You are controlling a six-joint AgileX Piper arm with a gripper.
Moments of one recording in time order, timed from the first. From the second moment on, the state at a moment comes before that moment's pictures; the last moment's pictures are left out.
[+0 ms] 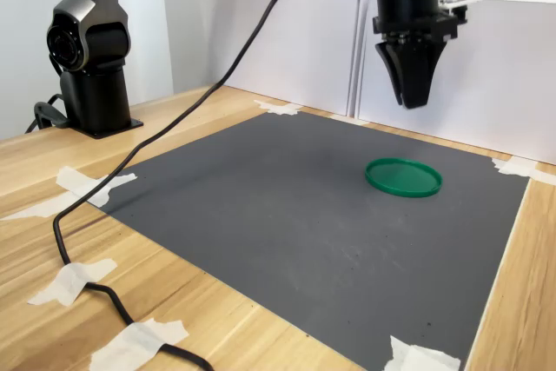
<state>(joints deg) 17.7 109.6 -91.4 0.0 54.5 -30.3</state>
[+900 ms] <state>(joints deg) 17.7 115.6 -91.4 -1.4 52.9 -30.3</state>
